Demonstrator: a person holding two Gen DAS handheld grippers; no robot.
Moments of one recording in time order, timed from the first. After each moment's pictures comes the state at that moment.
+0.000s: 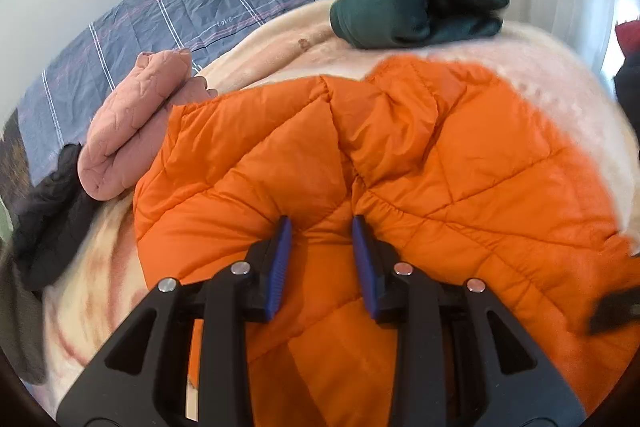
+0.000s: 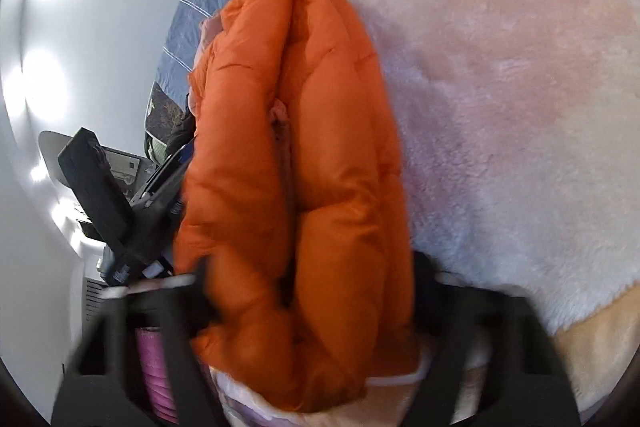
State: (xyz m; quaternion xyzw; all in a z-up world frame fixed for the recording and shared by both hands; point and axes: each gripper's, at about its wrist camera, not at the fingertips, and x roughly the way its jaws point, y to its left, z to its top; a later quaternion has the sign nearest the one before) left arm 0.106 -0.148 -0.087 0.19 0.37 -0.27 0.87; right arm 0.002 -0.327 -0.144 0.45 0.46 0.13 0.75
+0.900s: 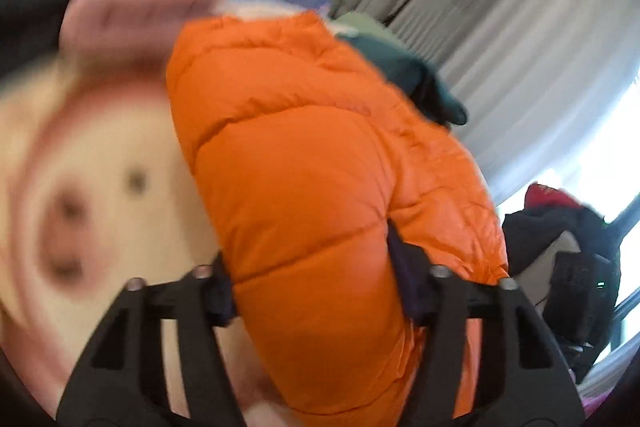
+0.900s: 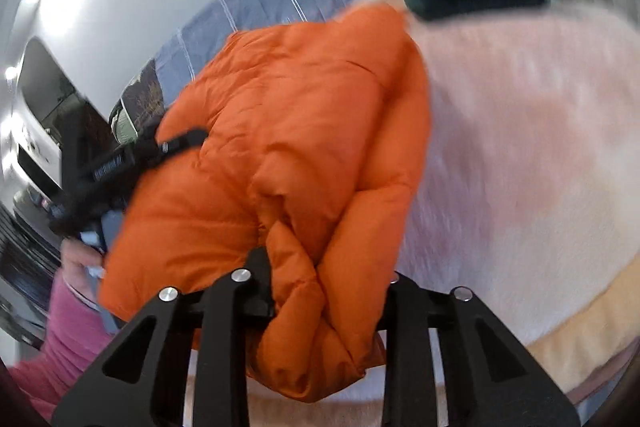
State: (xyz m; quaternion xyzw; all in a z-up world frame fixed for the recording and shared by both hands) left arm 0.124 -0.062 -0.086 -0.11 0.41 -0.37 0.83; right arm -0.017 -0.265 -0.083 0.24 0.38 0.07 0.89
